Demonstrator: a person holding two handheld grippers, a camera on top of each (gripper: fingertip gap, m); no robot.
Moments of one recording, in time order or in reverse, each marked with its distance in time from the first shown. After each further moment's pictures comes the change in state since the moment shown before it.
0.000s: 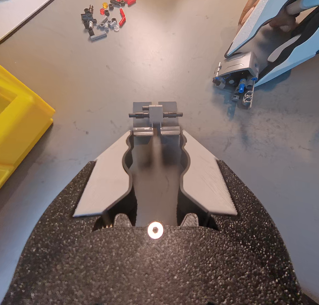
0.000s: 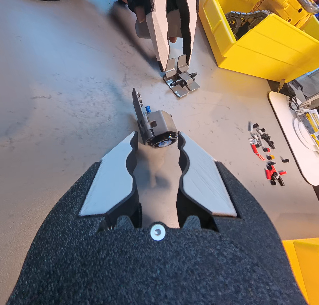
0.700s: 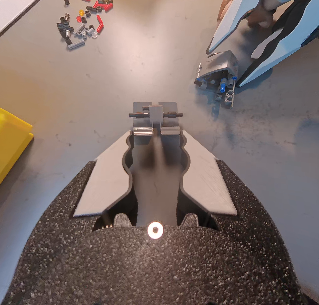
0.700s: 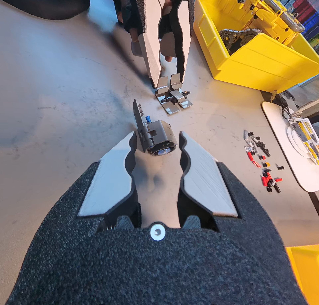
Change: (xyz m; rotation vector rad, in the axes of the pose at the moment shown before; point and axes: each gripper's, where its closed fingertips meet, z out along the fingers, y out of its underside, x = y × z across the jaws) left arm 0.019 -0.004 0.005 0.002 0.059 0.058; right arm 0.001 -0.012 -0.001 0.054 0.013 -0.007
